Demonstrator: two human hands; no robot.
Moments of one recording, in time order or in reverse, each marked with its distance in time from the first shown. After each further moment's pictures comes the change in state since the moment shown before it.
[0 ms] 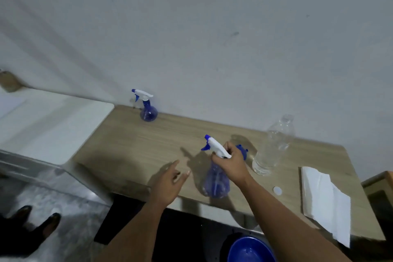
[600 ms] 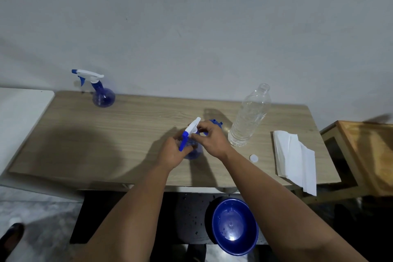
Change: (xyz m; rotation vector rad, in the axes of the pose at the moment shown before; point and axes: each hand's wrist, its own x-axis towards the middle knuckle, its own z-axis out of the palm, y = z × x) left_hand 0.078 0.054 0.074 -0.112 -0.329 0.101; right_hand 0.041 0.035 -0.010 -0.196 -0.043 -0.033
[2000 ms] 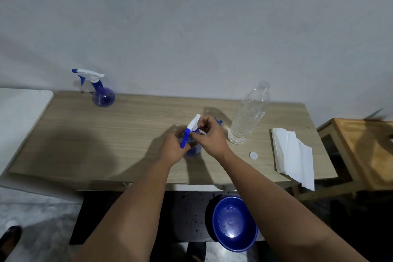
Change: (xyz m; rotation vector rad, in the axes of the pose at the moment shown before) left_hand -0.011 0.023 -0.011 -0.060 -0.011 0.013; right_hand -0.010 -0.006 0.015 0.252 0.187 0.055
